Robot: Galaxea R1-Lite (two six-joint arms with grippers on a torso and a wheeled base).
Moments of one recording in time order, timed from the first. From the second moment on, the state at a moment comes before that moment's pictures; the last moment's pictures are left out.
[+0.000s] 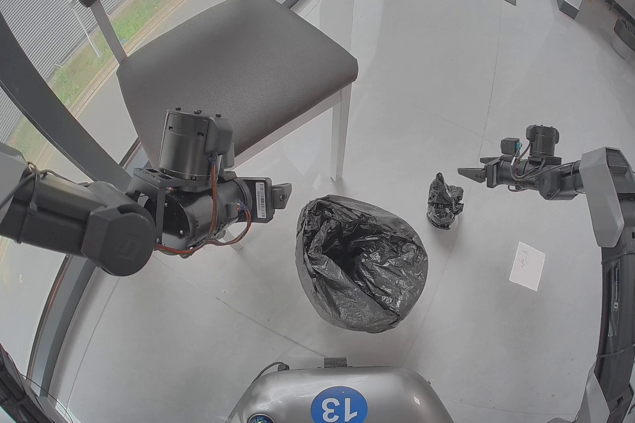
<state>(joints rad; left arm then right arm) -0.56 1.82 -1.06 -0.32 0.26 -0.22 -0.14 2.56 -1.85 -0.29 0.66 -0.18</state>
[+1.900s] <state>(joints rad) -0.52 1.83 -1.06 -0.37 0.27 -0.22 -0.12 2.71 -1.98 -0.23 0.67 -0.26</state>
